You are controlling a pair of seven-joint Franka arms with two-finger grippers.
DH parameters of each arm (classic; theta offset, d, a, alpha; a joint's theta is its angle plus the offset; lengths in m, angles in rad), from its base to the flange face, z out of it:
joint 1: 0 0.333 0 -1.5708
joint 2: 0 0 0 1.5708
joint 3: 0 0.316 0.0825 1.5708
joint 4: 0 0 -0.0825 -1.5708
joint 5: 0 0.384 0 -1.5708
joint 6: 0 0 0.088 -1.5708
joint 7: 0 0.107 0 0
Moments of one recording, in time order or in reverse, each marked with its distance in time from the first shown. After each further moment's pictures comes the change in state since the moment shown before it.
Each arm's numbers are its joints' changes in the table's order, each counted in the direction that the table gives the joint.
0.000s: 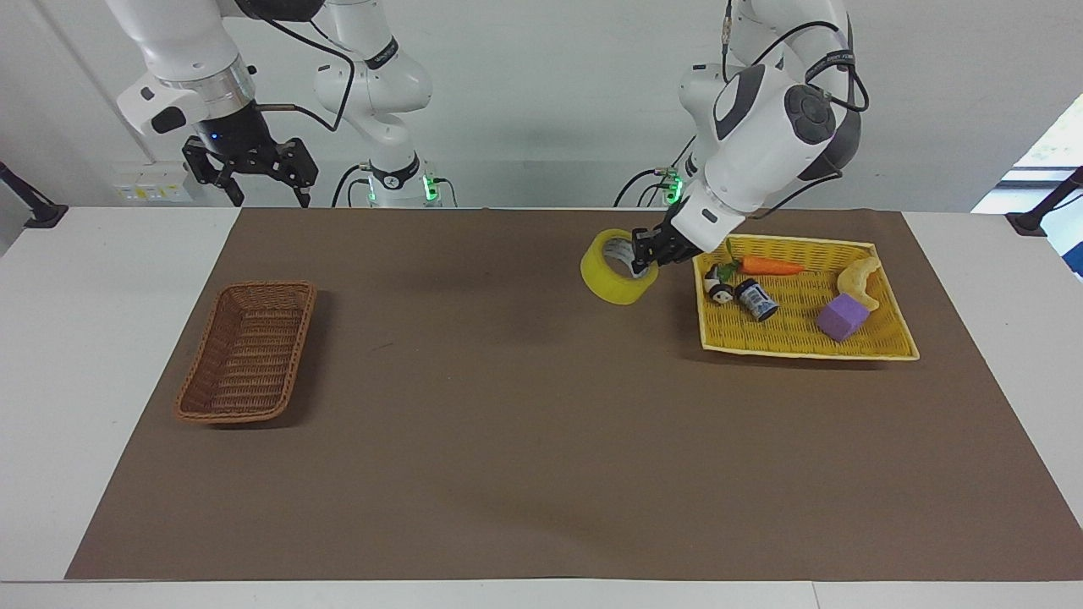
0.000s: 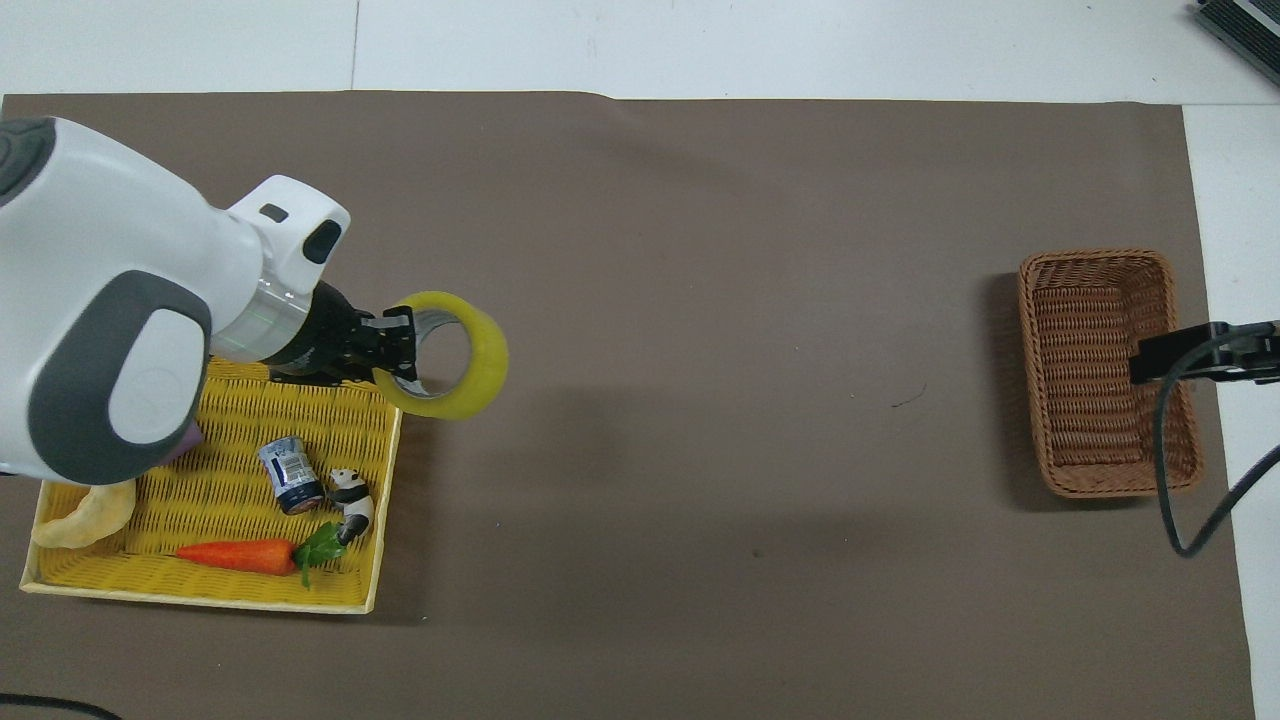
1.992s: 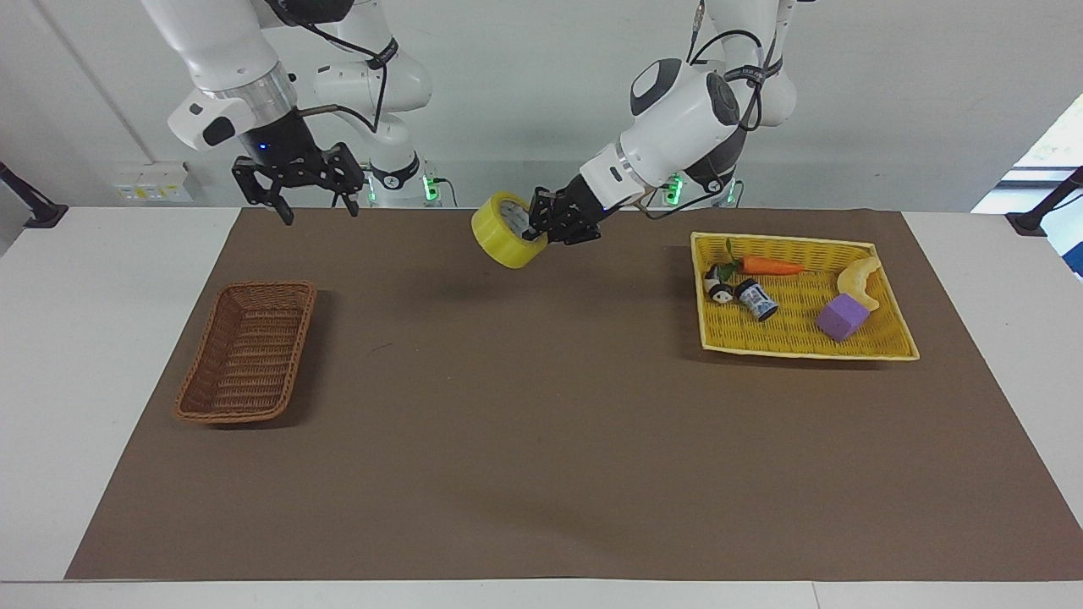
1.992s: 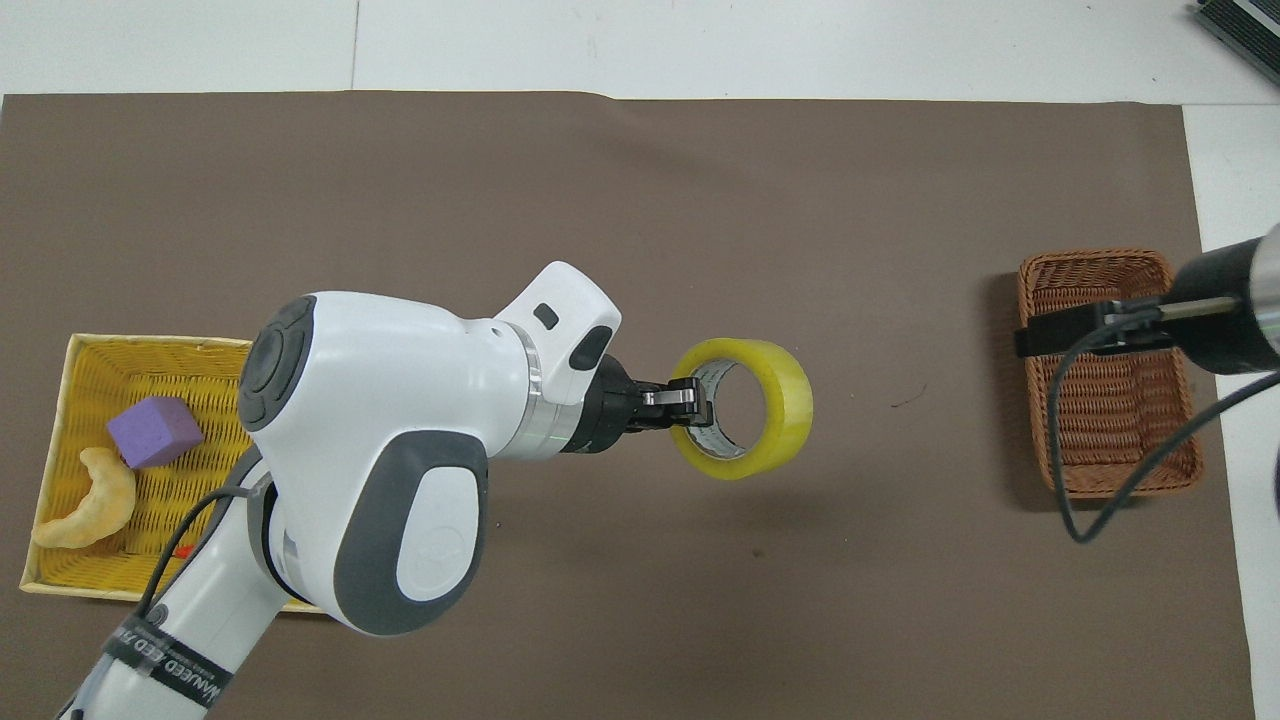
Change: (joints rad) left arm -0.215 -0.028 -0.001 -0.114 -0.343 -0.369 0.190; right arm 0.102 0.040 0.017 -0.030 0.205 -0.154 0.059
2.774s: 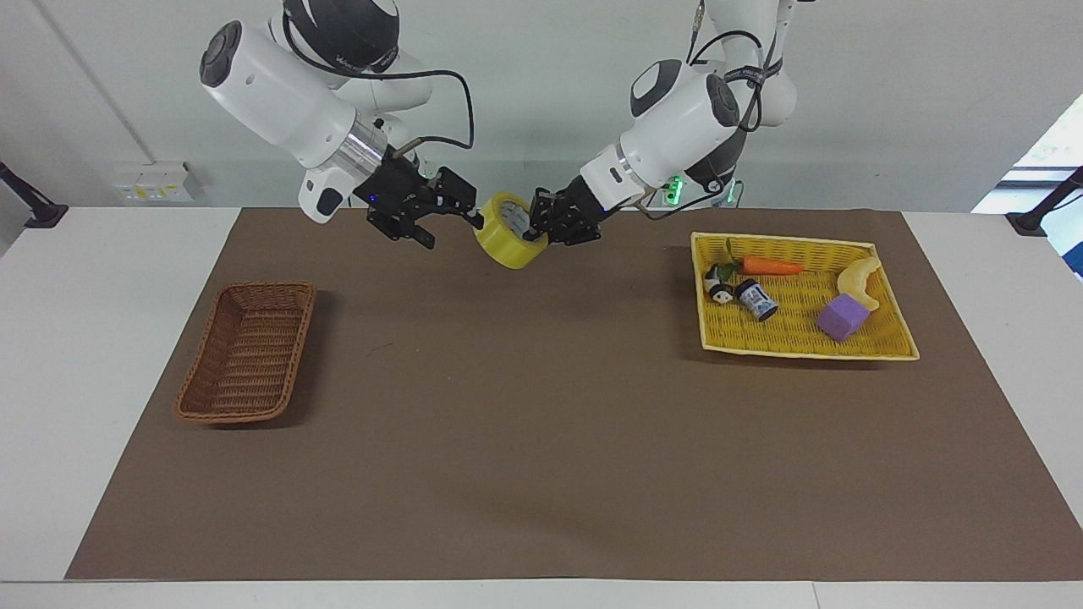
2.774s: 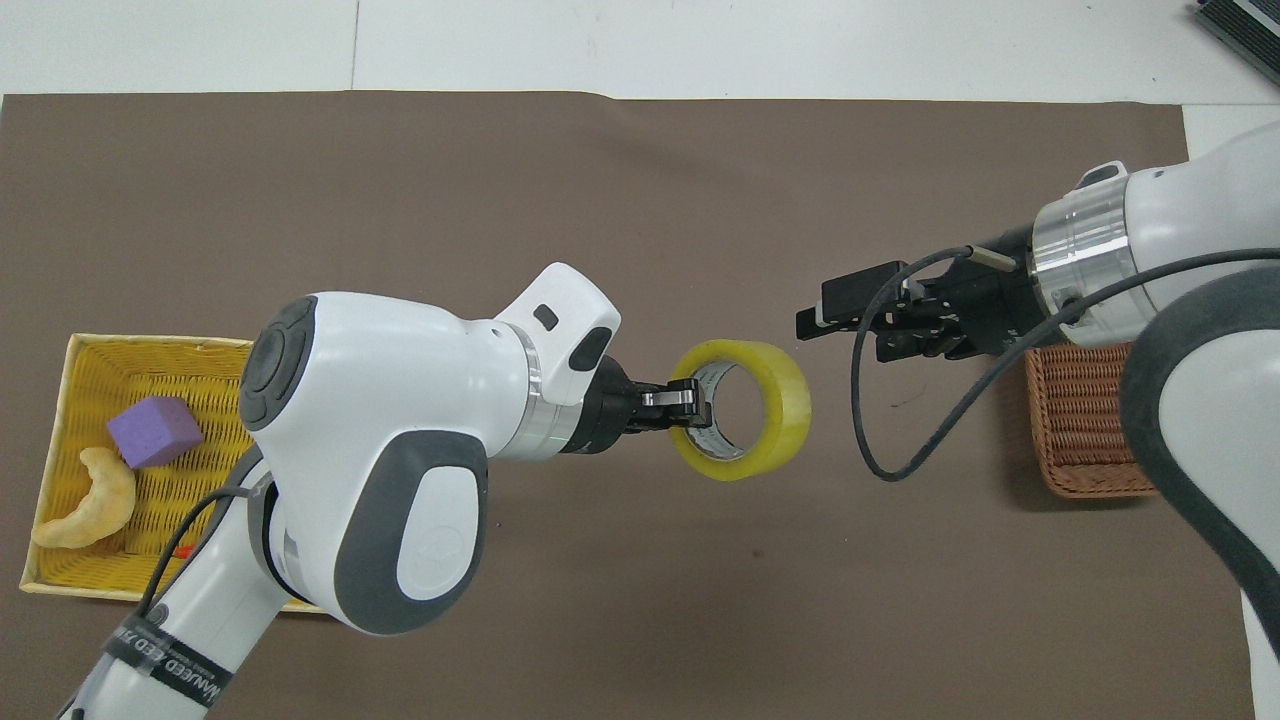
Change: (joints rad) left arm 0.000 0.000 0.000 -0.003 0.000 0.001 0.001; right arm 0.071 0.083 -0.002 -0.044 0.444 -0.054 0.103
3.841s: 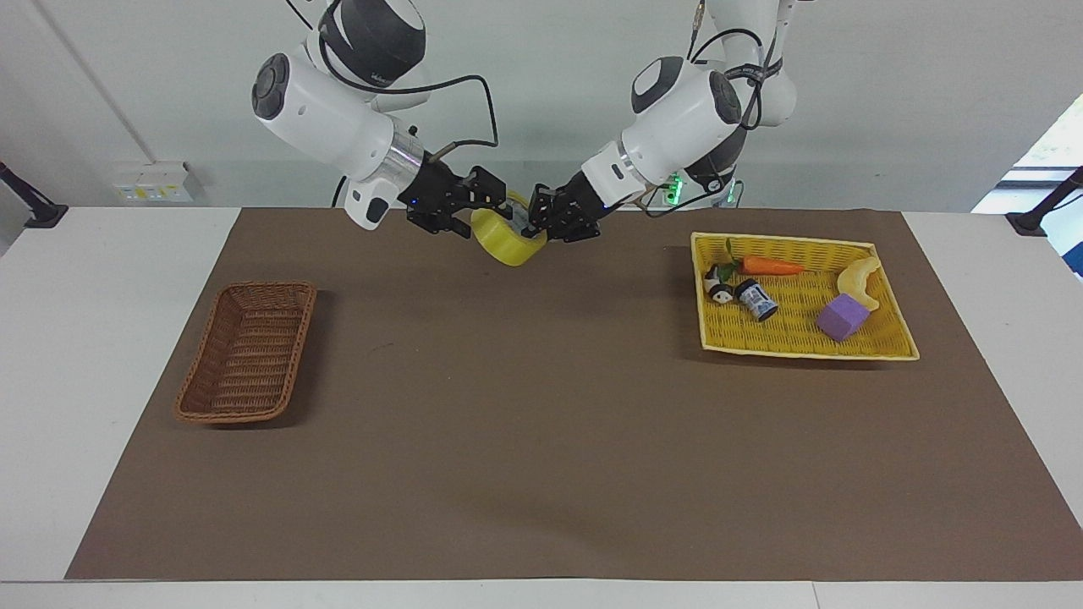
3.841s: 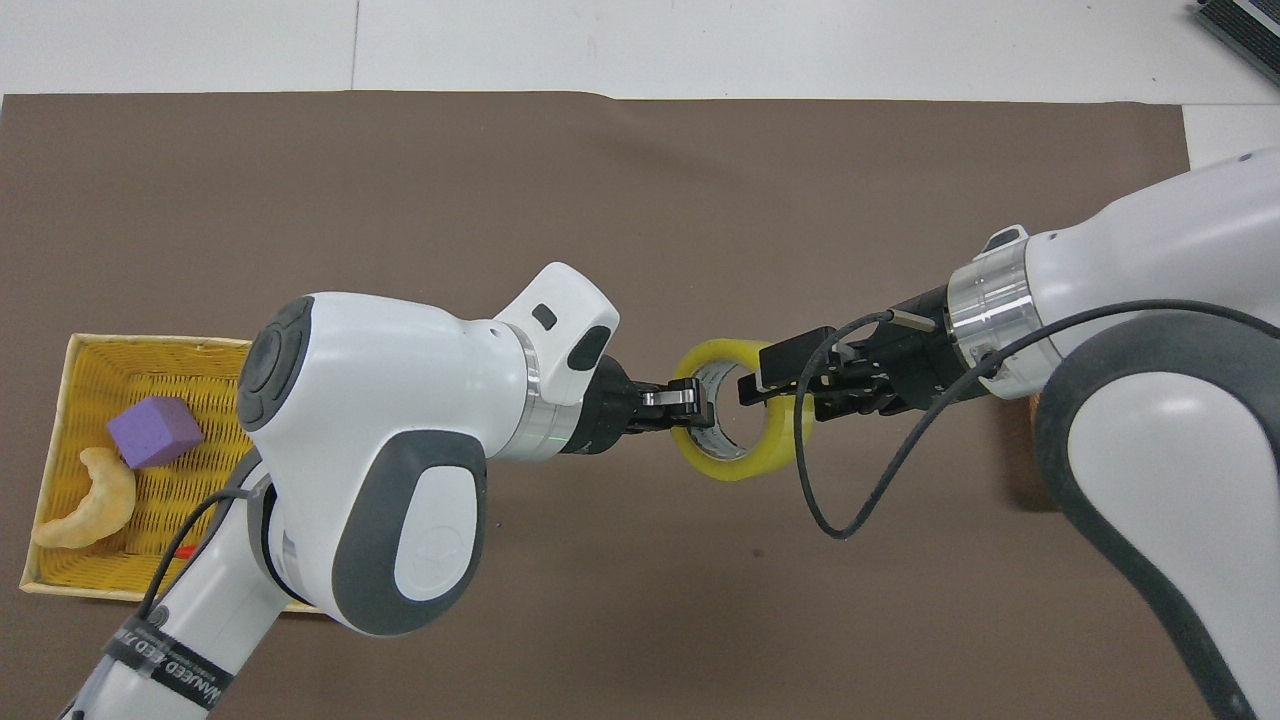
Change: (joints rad) left arm 0.000 -0.009 -0.002 0.000 -0.019 -0.001 0.001; right arm 0.052 -0.042 0.005 -0.102 0.057 0.004 -0.004
